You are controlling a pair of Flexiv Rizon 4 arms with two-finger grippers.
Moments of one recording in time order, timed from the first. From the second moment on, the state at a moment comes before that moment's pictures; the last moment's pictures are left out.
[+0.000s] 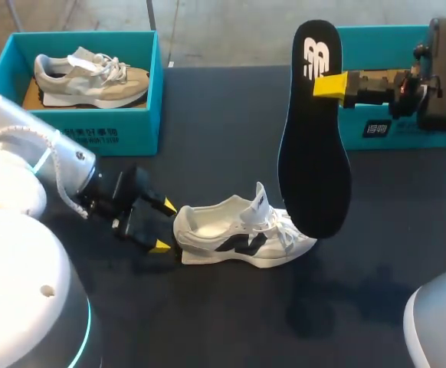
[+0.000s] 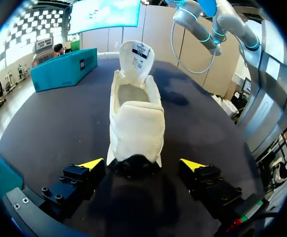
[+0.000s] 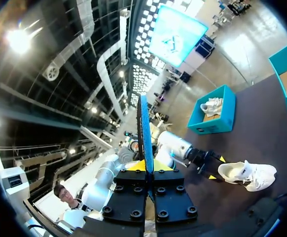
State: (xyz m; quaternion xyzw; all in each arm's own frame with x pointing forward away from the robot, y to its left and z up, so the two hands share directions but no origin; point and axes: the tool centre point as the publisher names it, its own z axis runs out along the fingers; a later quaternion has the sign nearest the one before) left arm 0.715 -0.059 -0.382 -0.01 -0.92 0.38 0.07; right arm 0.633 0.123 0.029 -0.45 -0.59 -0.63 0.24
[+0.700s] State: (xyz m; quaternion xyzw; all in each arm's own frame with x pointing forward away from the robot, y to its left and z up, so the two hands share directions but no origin) left arm 0.711 -0.065 -0.338 -0.02 -0.96 0.24 0.11; right arm 0.633 0.123 0.029 -0.45 -0.59 -0.63 0.24
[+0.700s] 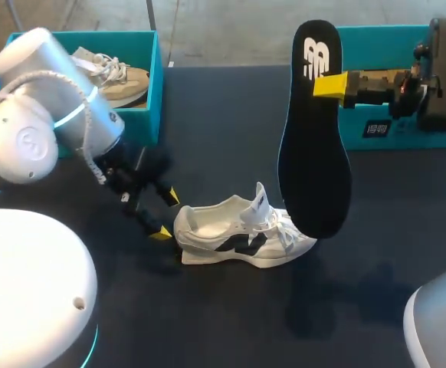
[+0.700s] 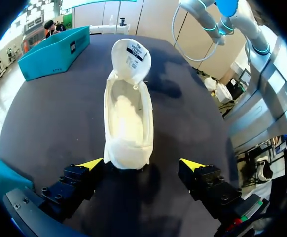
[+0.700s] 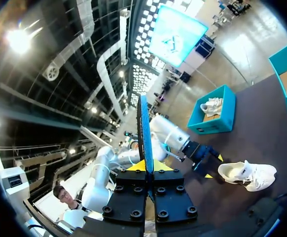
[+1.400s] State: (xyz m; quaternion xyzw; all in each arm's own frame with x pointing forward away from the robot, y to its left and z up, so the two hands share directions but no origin) left arm 0.712 -0.088 -0.322 -0.06 -0.99 0.13 0.07; right arm 0.633 0.123 0.029 -0.45 -0.59 -0.63 0.24
